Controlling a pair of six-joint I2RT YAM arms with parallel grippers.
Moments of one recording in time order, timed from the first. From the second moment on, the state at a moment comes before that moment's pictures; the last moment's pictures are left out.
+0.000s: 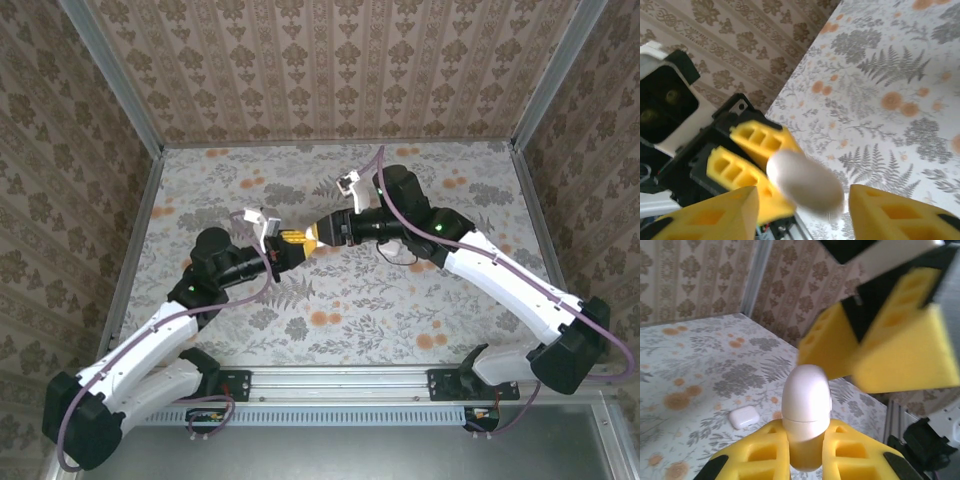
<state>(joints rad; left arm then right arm) -0.61 0.88 0.59 0.24 0.59 -0.36 0.68 1.30 1.28 -0.48 -0.43 0.51</state>
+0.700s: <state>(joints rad) -0.61 1.37 0.64 0.21 0.51 -0.35 0.43 1.04 0.93 -0.50 0.06 0.42</state>
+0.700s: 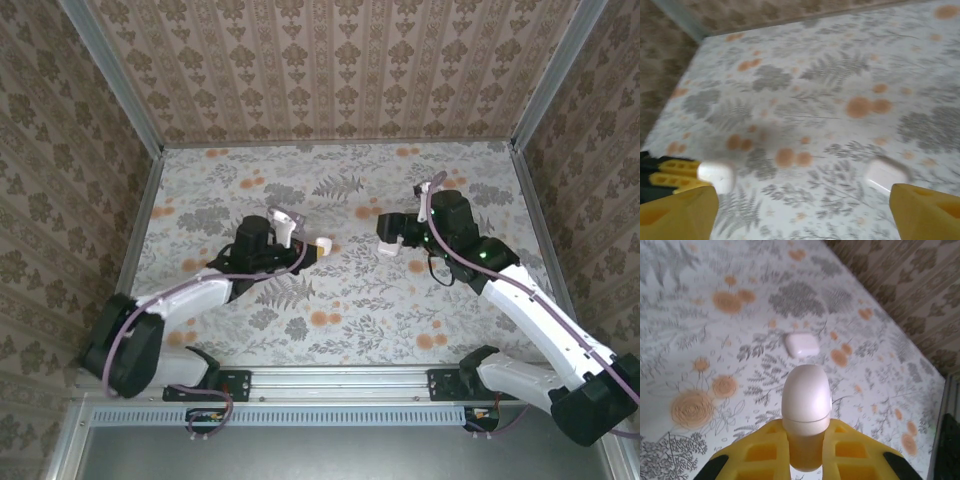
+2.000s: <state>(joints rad) -0.57 1.53 0.97 -0.16 0.21 -0.17 0.20 0.99 0.39 0.08 0.51 0.17</state>
